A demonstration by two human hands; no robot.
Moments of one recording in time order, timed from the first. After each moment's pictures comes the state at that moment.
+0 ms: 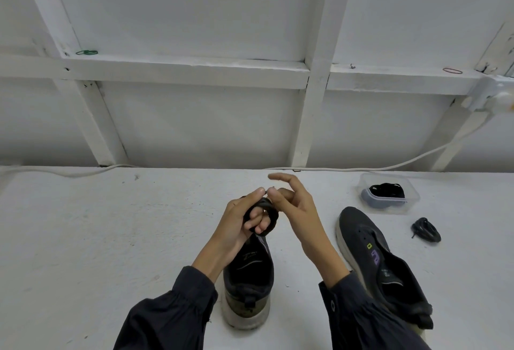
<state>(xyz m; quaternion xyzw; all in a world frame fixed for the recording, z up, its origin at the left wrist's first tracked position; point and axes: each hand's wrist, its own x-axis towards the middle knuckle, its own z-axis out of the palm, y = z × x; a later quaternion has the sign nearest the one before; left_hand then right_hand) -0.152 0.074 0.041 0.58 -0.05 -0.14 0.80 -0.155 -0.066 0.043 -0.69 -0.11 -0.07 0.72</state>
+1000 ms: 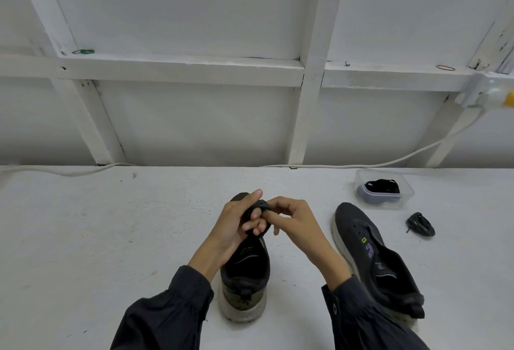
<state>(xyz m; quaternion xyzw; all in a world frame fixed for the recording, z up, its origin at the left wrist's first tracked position) -0.158 0.074 0.038 0.59 -0.03 -0.18 0.79 -0.168 -0.077 0.031 -0.76 -0.09 0.00 0.64</state>
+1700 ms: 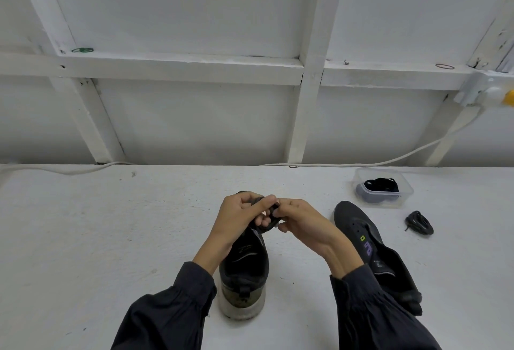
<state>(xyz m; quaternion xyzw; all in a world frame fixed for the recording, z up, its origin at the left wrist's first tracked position) -0.148 0.068 0.030 0.68 -0.06 -0.08 0.72 -0.159 -0.095 0.035 -0.69 -0.08 0.18 0.69</state>
